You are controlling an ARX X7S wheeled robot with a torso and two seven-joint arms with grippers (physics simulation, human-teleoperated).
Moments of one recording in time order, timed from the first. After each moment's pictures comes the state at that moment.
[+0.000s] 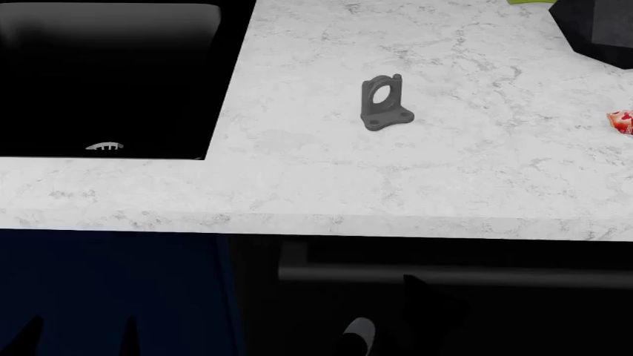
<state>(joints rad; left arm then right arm) 0.00 -0.22 0.21 0.04 -0.22 0.16 -0.21 0.42 0.40 -0.68 0.19 -0.66 0.37 0.04</state>
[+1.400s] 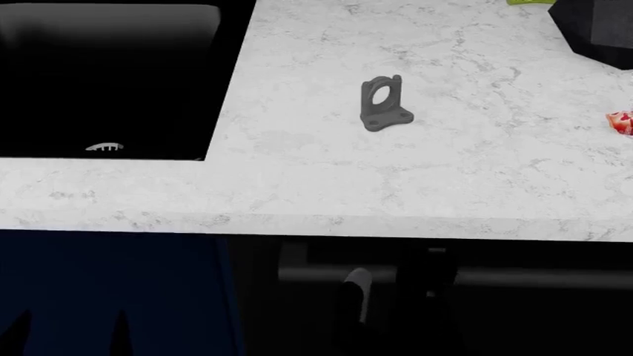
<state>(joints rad) 0.00 -0.26 0.22 0.06 -0.24 0.15 -0.25 0.79 0.23 -0.78 0.96 -0.73 0.08 0.21</state>
